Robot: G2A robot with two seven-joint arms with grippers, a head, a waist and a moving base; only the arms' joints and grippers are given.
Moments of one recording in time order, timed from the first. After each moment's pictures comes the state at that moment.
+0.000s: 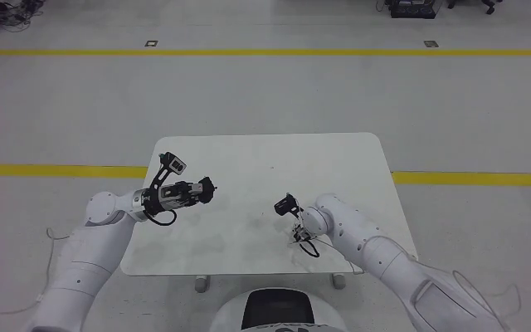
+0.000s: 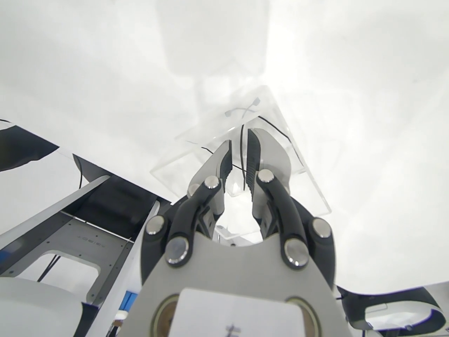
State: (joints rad) left arm 1.28 -0.96 -1.28 -1.25 -0.83 -0.34 -1.39; right arm -0.99 -1.31 0.58 -1.10 -0.88 0.01 1.13
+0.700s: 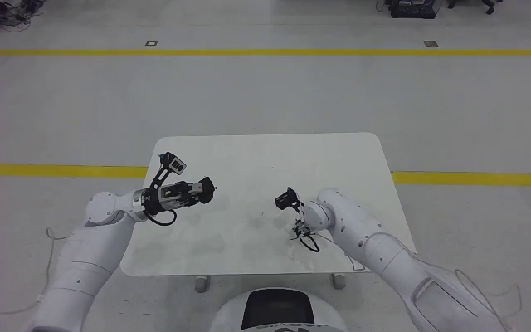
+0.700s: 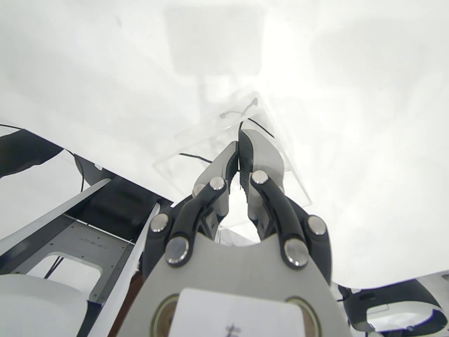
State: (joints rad) left arm 1.28 -0.96 -1.28 -1.25 -0.83 -0.34 -1.39; right arm -0.99 -1.30 0.64 -1.14 -0.90 -0.01 1.16
